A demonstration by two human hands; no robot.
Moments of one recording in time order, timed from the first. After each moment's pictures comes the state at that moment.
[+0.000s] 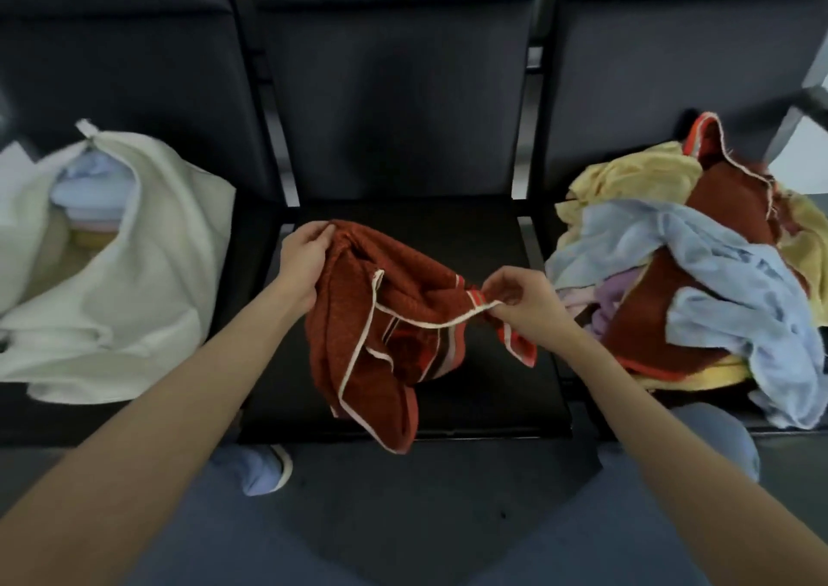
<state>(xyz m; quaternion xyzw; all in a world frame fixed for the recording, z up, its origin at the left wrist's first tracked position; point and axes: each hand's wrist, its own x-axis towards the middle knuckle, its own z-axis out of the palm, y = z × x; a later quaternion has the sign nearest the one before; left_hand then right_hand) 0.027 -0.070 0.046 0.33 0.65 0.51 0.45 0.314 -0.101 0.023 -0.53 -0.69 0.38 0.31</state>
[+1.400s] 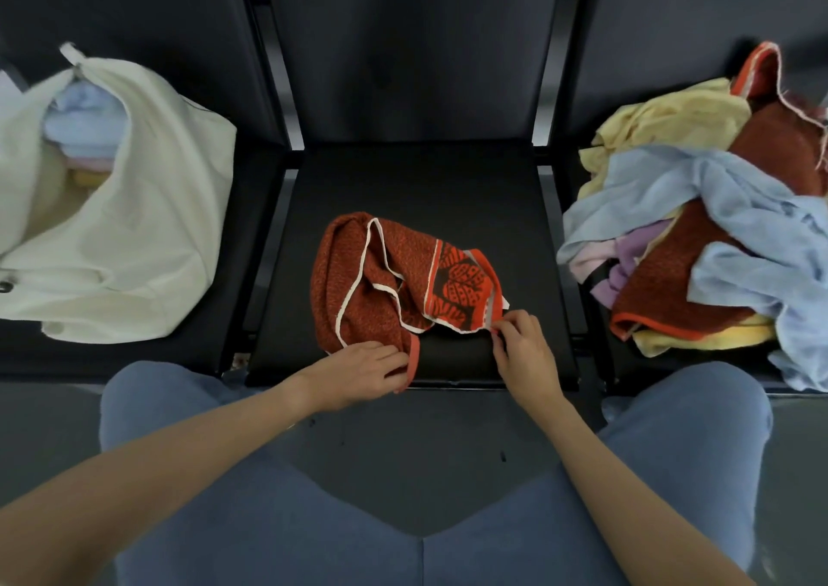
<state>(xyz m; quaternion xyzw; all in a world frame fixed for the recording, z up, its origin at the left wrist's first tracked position) 0.033 -0.196 -0.082 0.97 0.25 -0.05 -0.01 0.308 -0.180 -0.112 -0.61 -0.75 0.11 0.24</state>
